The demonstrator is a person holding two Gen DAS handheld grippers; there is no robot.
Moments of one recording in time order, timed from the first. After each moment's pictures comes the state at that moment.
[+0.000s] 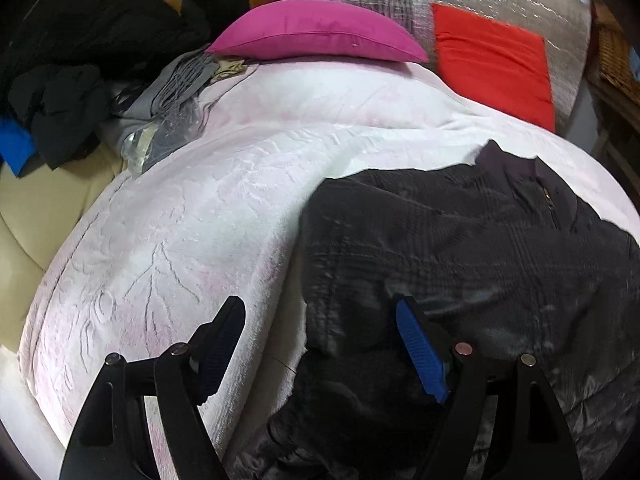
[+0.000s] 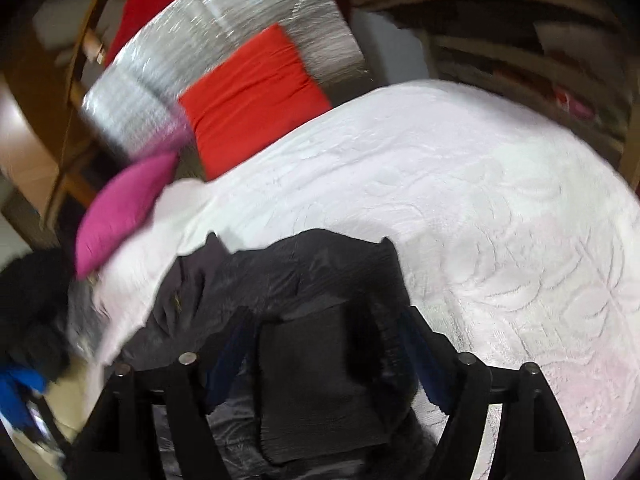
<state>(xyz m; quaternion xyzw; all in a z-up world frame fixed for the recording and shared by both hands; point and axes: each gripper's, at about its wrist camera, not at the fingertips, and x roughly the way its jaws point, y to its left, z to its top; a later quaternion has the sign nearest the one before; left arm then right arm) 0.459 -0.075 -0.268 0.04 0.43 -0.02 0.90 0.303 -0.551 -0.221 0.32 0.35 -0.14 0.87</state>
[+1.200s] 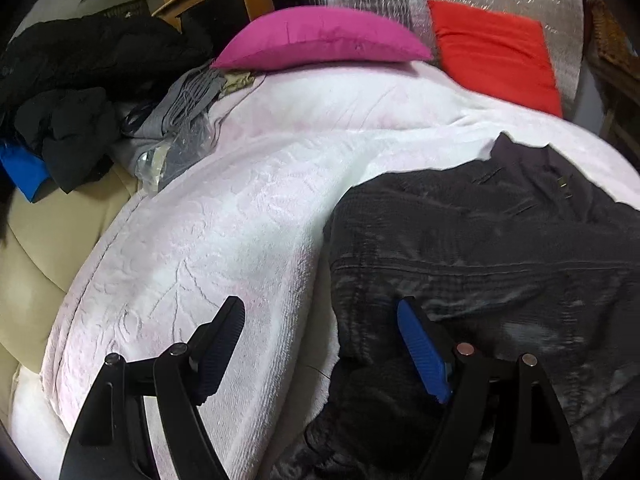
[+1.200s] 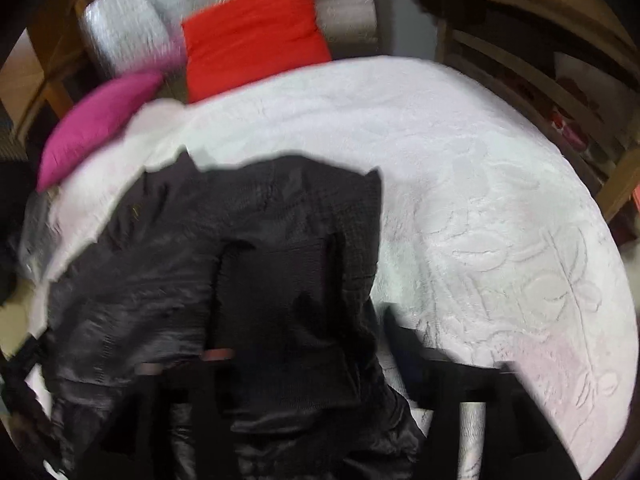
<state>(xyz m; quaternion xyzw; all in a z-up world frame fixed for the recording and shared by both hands) 0.455 -0.073 -0.262 0.09 0.41 -0.01 0.91 0.297 -0.514 -0.235 0.20 0.43 -0.17 0.86</state>
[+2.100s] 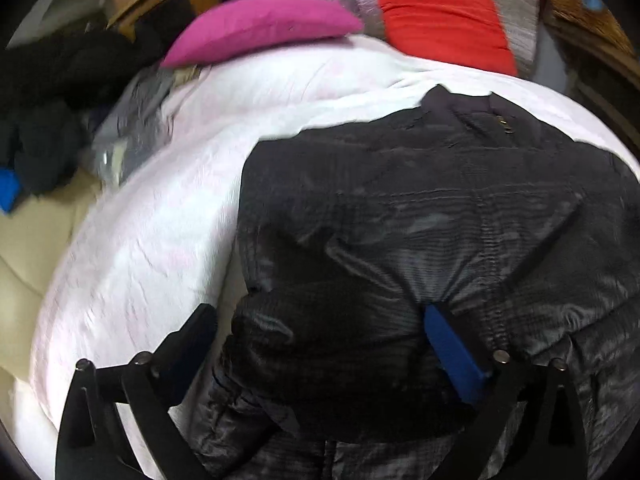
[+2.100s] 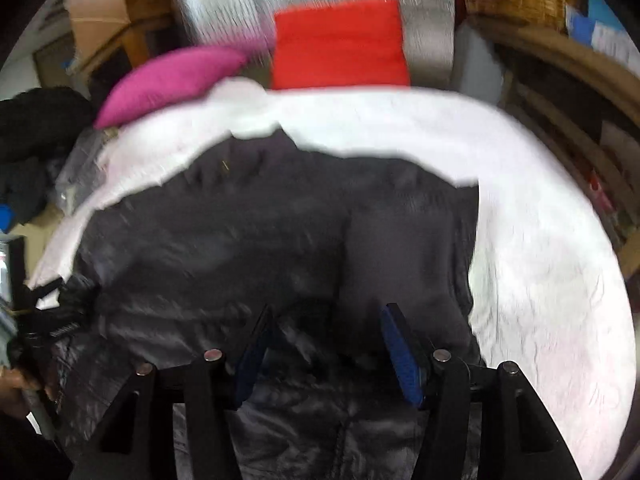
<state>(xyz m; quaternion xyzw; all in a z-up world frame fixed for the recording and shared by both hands) 0.427 -0.109 -0.288 0.11 0.45 -0.06 0.88 0.298 -0.419 -0.226 0.09 0.41 -0.09 0.90</state>
